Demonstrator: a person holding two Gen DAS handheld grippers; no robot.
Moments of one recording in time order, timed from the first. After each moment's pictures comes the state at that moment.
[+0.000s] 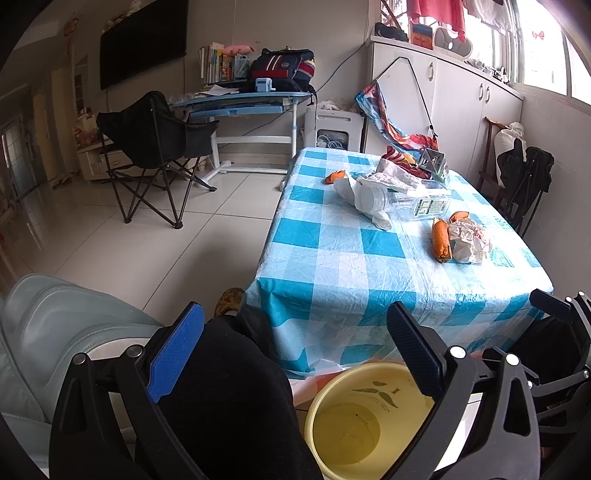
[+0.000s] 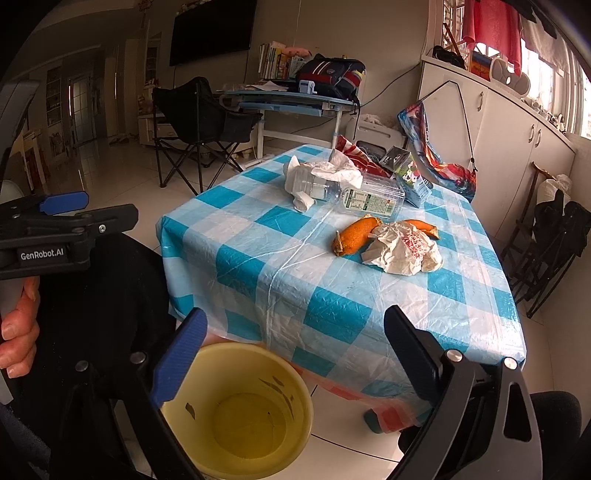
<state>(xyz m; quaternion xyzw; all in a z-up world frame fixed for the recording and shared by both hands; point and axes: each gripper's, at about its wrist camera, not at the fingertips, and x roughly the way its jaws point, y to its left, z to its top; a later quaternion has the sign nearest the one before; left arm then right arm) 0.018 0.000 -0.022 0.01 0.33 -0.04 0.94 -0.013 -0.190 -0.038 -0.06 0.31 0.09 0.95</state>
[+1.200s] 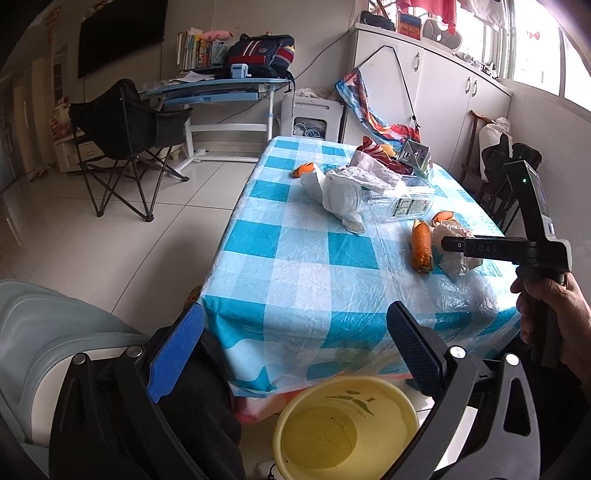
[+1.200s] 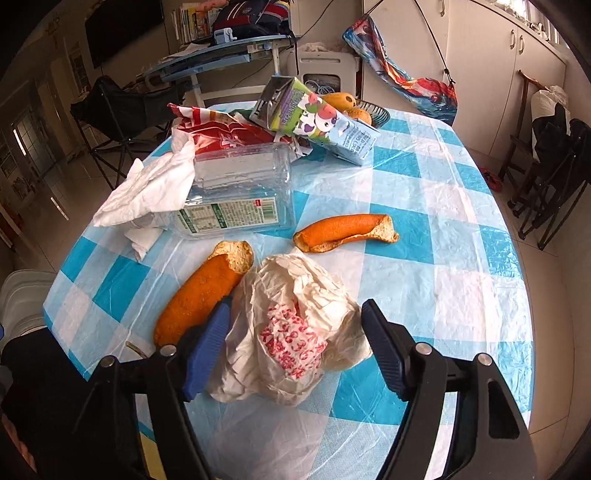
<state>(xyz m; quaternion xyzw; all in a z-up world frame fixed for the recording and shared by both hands) 0.067 -0.038 -0.028 0.00 0.35 -0.09 0.93 0.154 -0.310 -0.066 0.05 0.43 0.04 0.90</state>
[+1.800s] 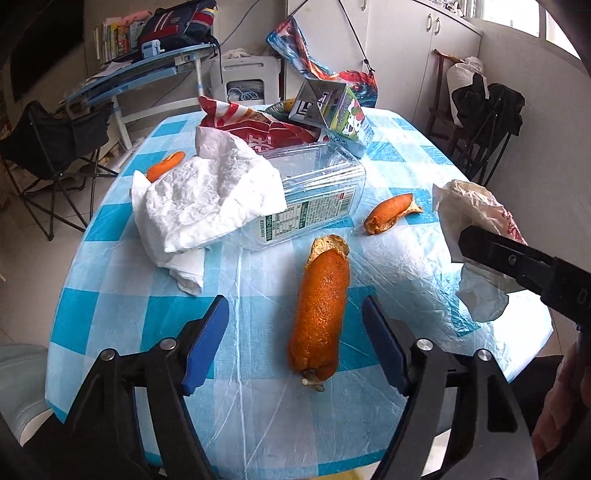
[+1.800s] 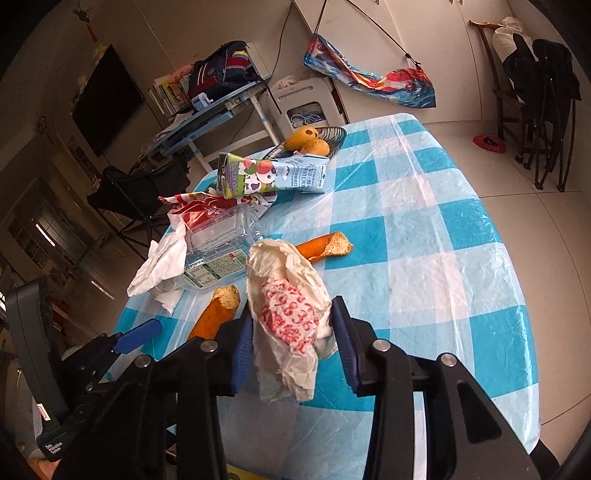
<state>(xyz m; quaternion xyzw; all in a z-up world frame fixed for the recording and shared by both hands) 0.188 -0.212 -0.070 0.06 0.43 -0.15 0.89 0.130 -0.365 -0.046 0.21 0.38 0.06 0.90</state>
